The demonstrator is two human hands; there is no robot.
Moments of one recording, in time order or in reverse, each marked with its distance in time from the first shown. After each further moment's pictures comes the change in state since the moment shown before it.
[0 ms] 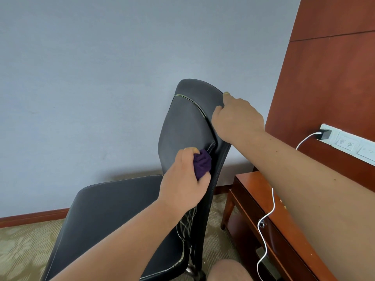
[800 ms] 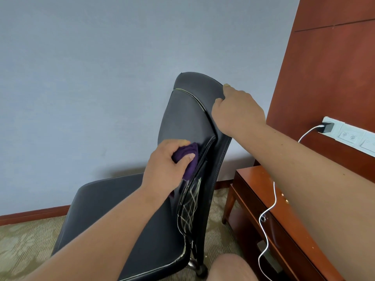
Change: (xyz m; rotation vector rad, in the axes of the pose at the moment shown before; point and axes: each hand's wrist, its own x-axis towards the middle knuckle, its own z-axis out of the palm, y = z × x) left_hand 0.018 -0.033 -0.020 -0.168 0.081 -0.054; right_hand 0.001 -0.001 0.000 0.070 -0.012 0.006
